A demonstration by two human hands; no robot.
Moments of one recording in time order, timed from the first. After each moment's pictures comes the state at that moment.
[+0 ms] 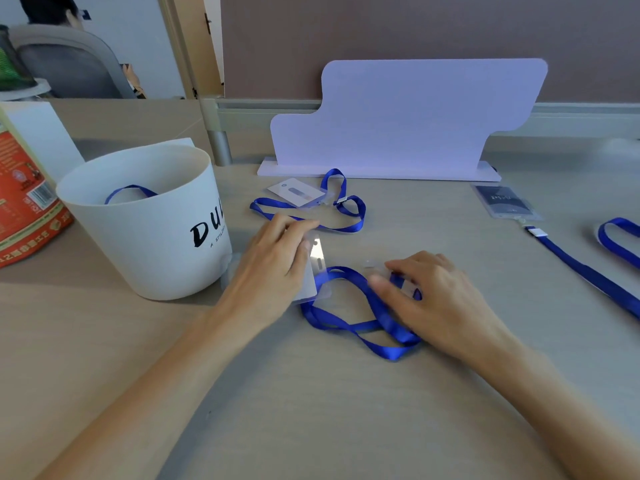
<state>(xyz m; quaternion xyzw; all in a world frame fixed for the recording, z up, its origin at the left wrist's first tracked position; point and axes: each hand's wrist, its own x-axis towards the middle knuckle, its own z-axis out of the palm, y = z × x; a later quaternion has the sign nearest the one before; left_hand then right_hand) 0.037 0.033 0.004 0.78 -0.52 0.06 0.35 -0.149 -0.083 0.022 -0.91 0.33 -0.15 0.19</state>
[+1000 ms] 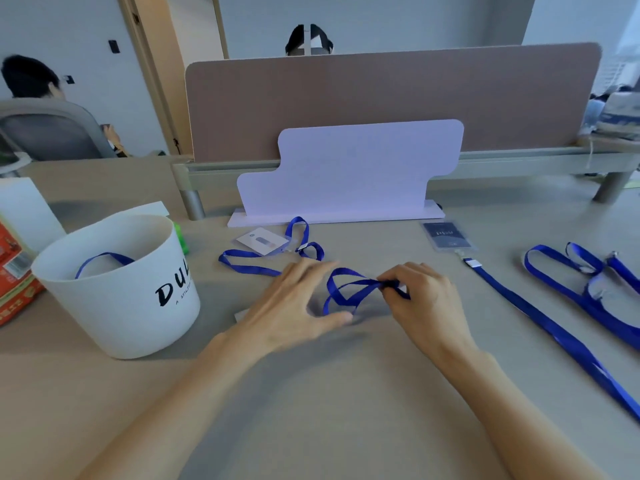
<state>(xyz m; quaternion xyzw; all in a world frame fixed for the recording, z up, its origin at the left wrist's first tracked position) 0.006 -0.018 0.020 0.75 -0.61 -0.03 0.26 -0.170 -0.142 0.016 -0.87 0.30 -0.37 0.13</state>
